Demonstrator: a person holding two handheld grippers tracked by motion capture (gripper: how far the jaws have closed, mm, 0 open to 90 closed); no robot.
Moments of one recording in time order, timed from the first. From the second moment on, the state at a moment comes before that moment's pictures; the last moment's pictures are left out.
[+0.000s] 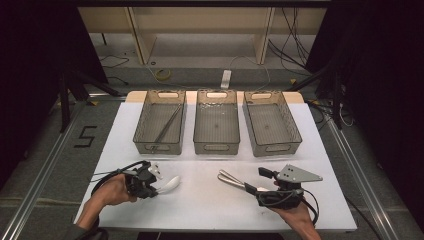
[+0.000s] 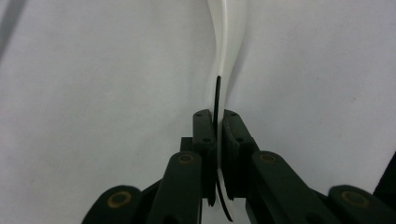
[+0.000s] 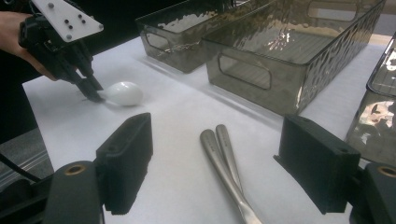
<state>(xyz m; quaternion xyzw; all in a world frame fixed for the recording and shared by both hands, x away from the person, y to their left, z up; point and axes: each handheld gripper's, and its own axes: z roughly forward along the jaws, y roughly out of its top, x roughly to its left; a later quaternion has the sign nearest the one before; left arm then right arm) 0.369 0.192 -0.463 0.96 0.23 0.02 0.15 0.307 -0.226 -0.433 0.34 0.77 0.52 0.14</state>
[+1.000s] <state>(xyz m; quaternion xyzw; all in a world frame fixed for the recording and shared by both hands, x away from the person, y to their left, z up) 0.375 0.183 -0.433 0.90 0.33 0.04 0.28 0.307 -0.226 -0.433 0.34 0.77 0.52 0.14</state>
